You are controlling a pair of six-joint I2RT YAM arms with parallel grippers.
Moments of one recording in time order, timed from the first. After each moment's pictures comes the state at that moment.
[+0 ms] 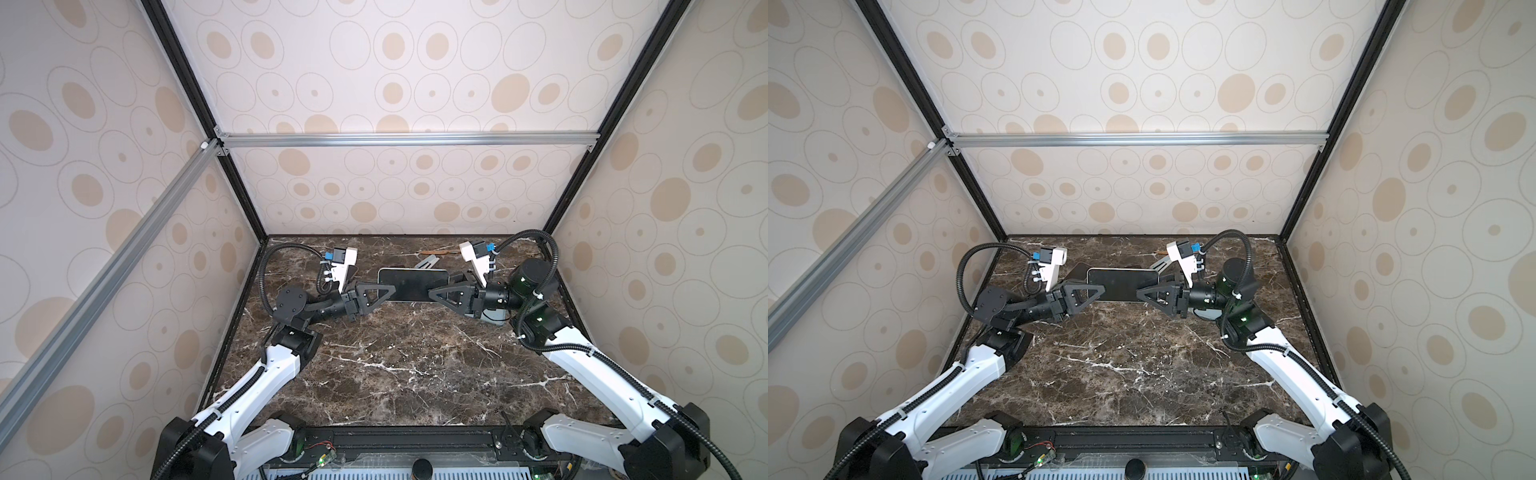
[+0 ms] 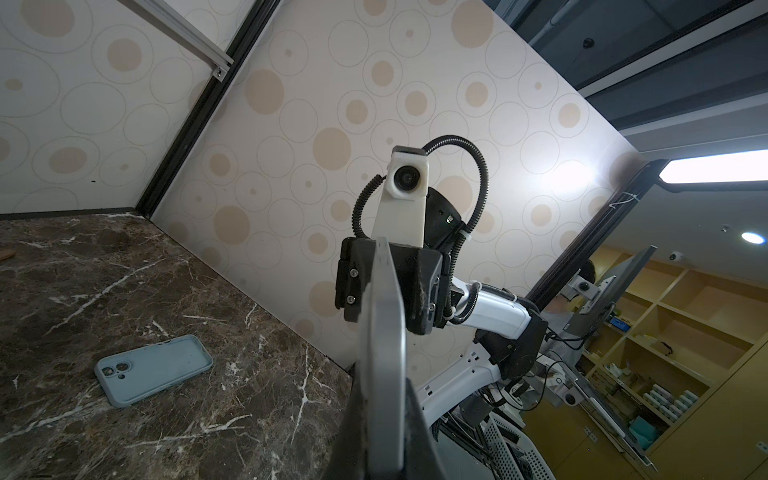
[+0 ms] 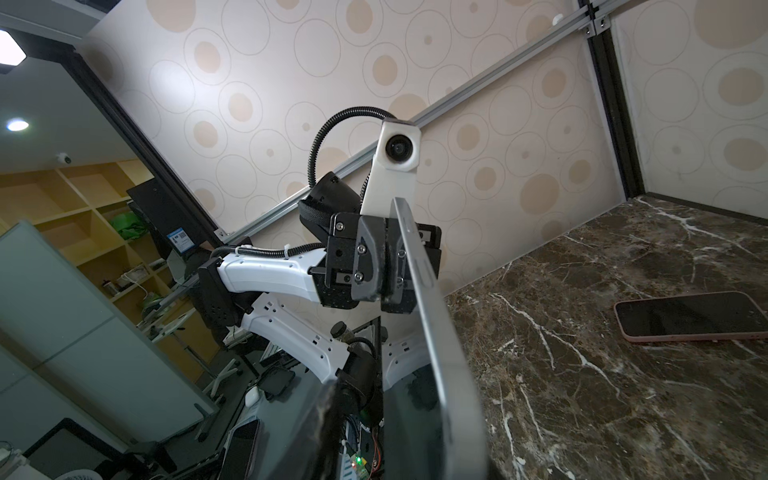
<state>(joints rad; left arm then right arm) -0.40 1.07 0.70 0.77 0.96 -1.01 0.47 1.13 0.93 0.35 -1.05 0.61</state>
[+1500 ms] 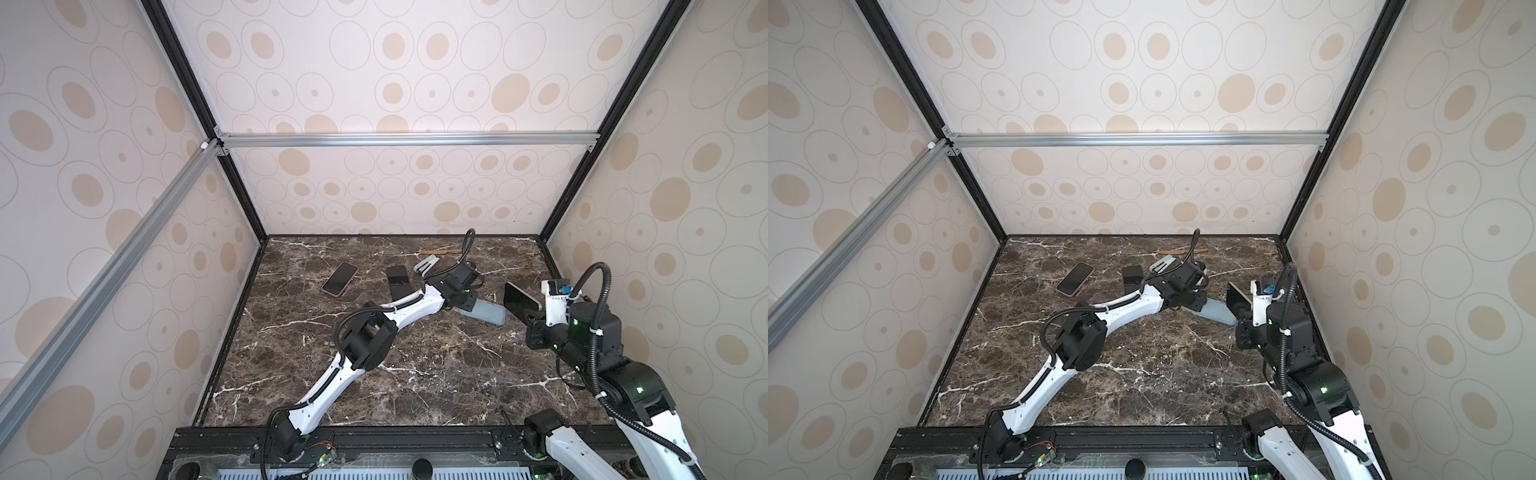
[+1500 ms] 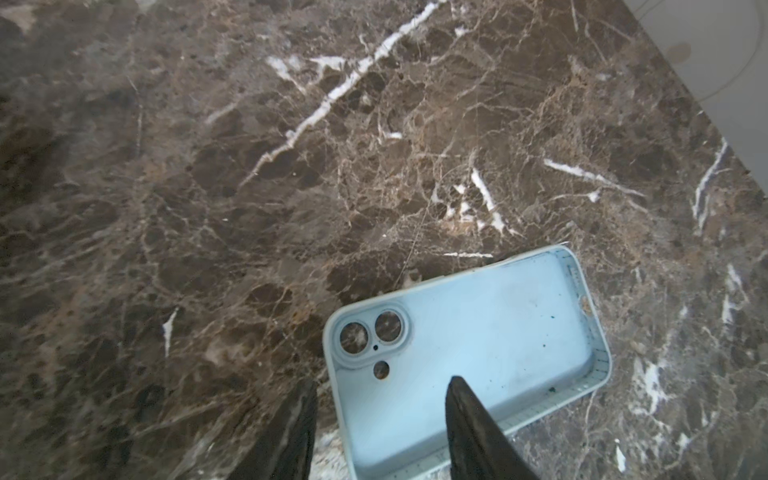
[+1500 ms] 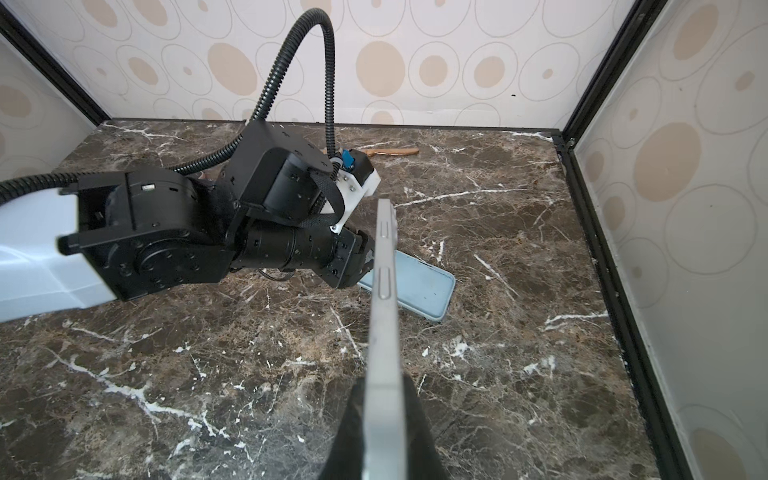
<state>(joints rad) -0.88 2.55 2.24 -0.52 -0.01 -0.35 0.31 0.63 1.00 -0.91 0.16 0.15</state>
